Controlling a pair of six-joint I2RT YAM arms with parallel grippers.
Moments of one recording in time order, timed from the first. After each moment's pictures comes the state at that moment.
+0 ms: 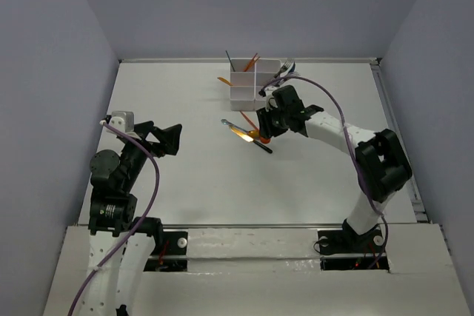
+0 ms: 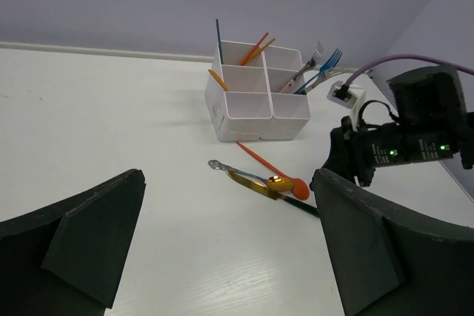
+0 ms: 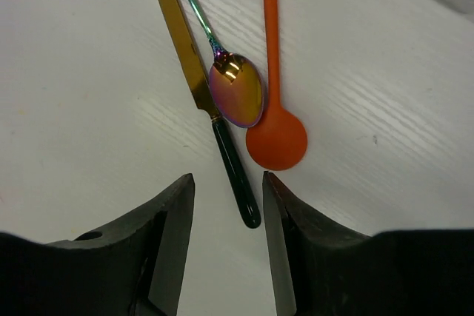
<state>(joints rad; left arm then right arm) -0.08 0.44 0.69 -0.22 0.25 -0.34 0.53 1.71 1.20 -0.30 -0.19 0.12</state>
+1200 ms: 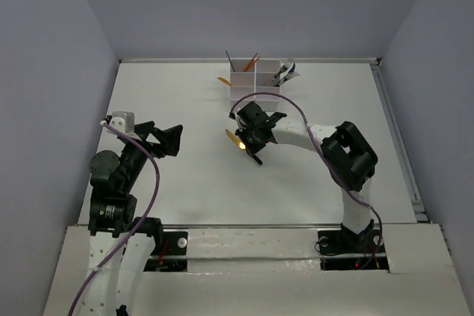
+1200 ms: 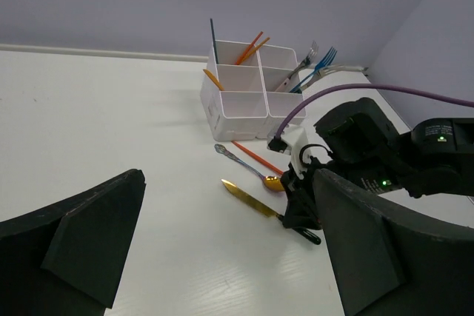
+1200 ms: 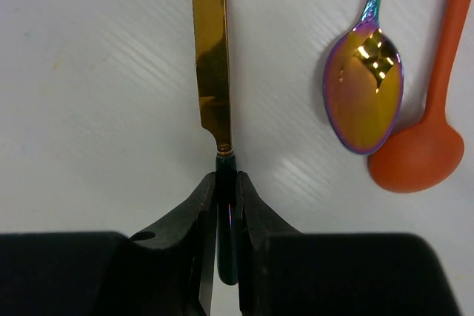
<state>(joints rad) -0.08 0.43 0.69 -0.22 0.26 -0.34 0.75 1.99 1.40 -0.47 -0.01 0.08</state>
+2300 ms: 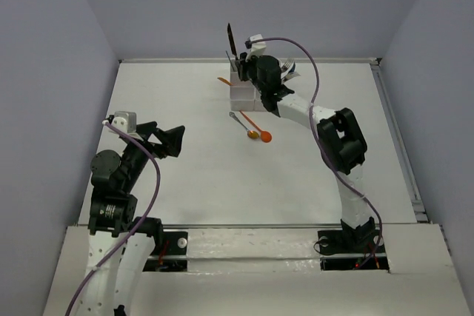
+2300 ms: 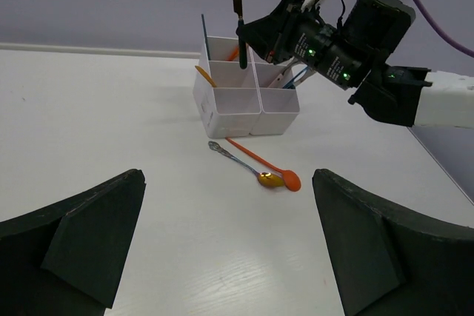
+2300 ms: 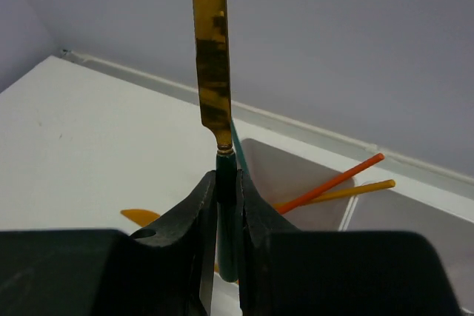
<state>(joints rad) -0.11 0.44 0.69 -0.22 0.26 -0.34 0.57 2.17 1.71 0.46 0.09 0.06</state>
